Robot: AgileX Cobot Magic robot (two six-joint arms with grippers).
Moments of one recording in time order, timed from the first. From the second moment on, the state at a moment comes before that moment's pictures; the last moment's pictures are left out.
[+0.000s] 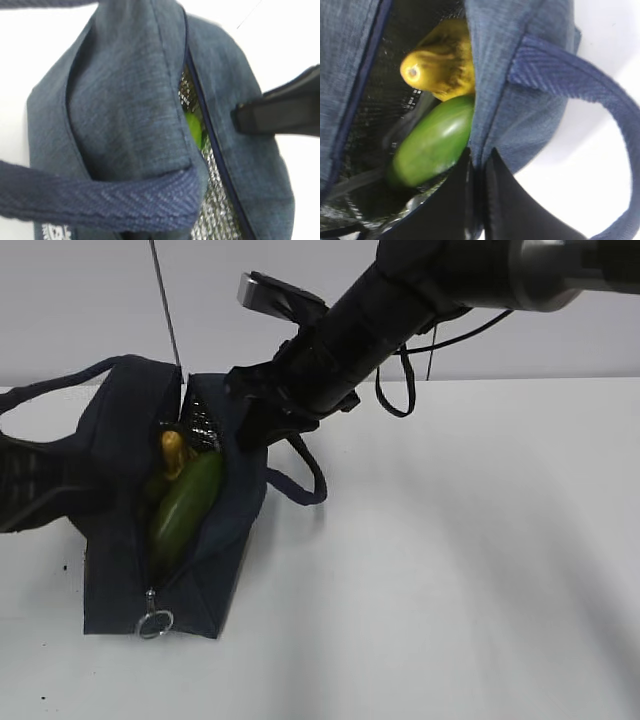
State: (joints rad) left arm -0.29 1.16 -0.60 -0.84 0.36 0.51; right arm 0.45 2.09 -1.76 0.73 0.94 -0.46
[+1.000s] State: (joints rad) left arm -0.55 1.54 -0.91 -0.98 0.35 0.59; right arm 0.26 1.99 -1.76 0.45 1.12 -0.44
